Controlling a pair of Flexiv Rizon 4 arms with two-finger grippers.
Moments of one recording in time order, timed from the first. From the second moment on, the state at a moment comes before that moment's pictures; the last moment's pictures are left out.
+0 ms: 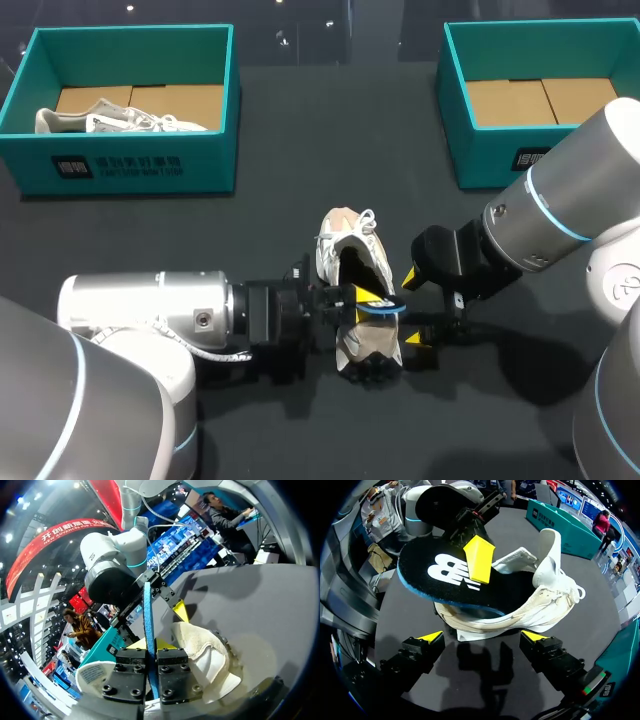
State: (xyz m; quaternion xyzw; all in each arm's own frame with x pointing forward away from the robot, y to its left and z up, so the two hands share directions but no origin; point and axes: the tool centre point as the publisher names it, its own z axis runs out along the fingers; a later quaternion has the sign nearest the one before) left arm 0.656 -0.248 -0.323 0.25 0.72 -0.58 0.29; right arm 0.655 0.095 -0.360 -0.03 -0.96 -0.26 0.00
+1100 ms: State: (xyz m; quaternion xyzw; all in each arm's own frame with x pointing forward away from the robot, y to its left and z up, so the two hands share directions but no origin) left arm 0.670 -0.257 -0.332 0.24 0.72 -0.58 0.29; right arm 0.655 0.095 -0.360 -0.03 -0.96 -0.26 0.00
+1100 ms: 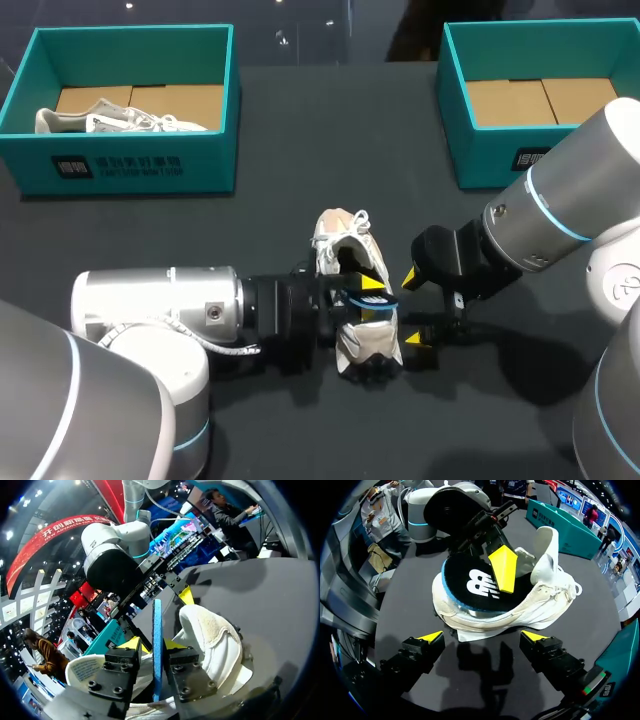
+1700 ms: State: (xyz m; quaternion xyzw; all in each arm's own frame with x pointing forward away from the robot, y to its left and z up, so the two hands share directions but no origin) left arm 0.658 -0.246 -0.332 0.28 0.71 -0.57 0.31; right arm 0.655 0.095 -0.360 -0.03 -0.96 -0.26 0.00
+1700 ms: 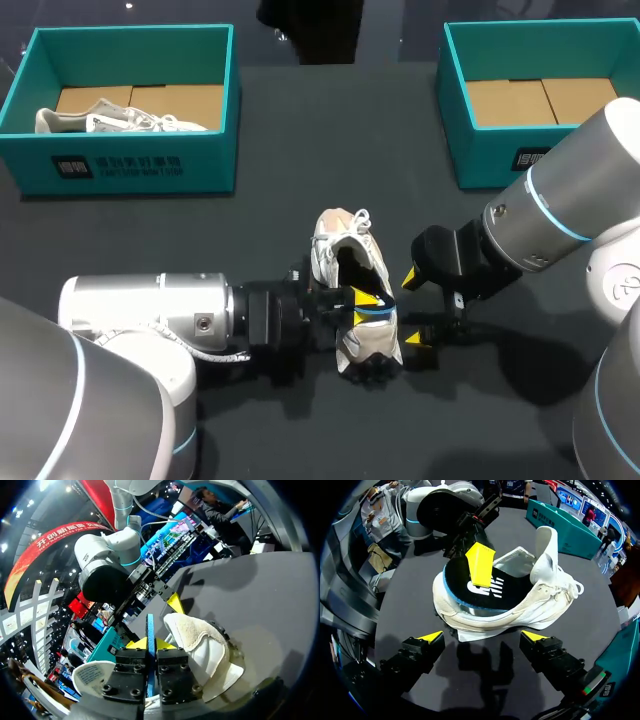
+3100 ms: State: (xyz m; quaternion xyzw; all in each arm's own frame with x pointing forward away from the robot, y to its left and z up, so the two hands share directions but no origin) left arm 0.659 -0.240 -0.334 0.28 0.73 -0.55 0.29; right arm 0.655 0.095 -0.360 -0.03 -0.96 -0.26 0.00
